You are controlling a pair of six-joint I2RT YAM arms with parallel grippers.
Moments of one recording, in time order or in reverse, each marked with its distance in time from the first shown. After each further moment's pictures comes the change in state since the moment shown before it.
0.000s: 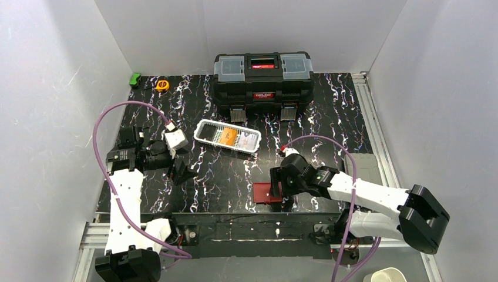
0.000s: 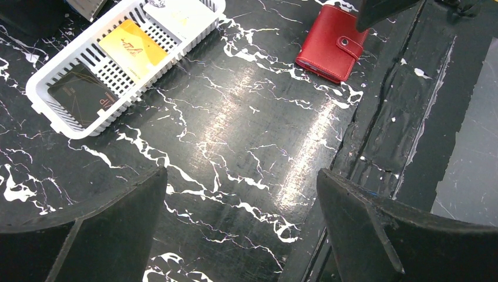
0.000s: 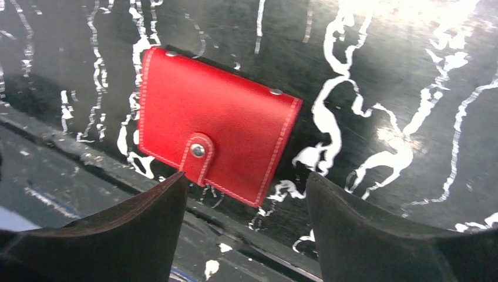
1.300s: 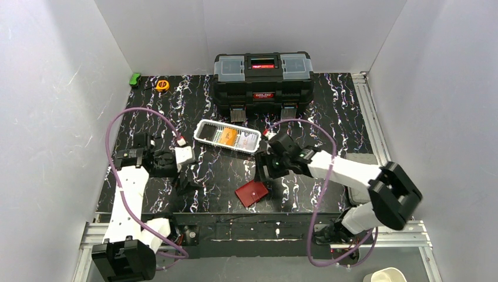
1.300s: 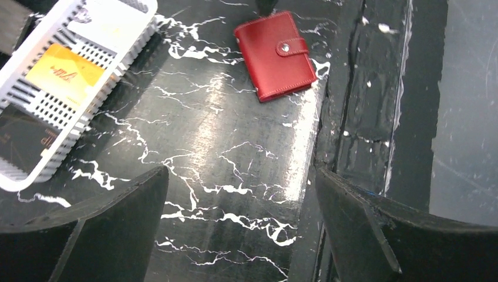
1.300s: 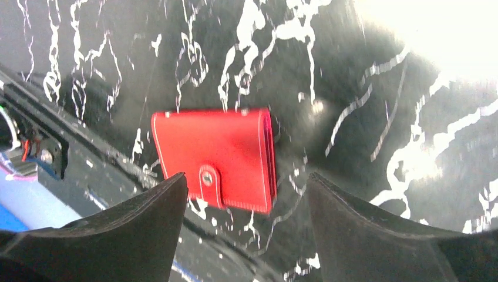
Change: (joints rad) left arm -0.050 0.040 -0.104 -0.103 0.064 0.305; right arm -0.099 0.355 0.297 0.101 -0.230 -0.159
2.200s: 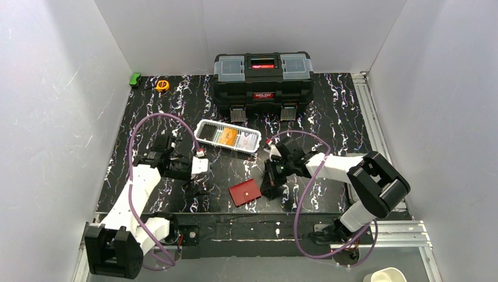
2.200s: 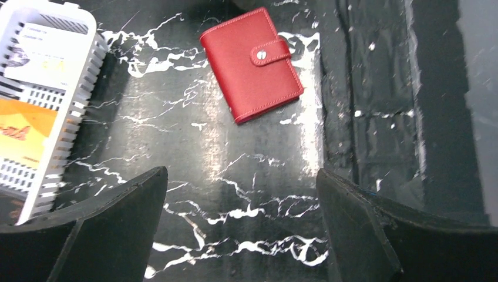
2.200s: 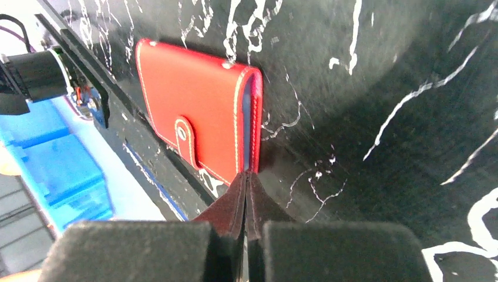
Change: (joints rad) left arm -0.259 0.035 -0.152 0.262 -0.087 0.058; right arm -0.113 0.065 -0.221 0.251 -0.397 0.062
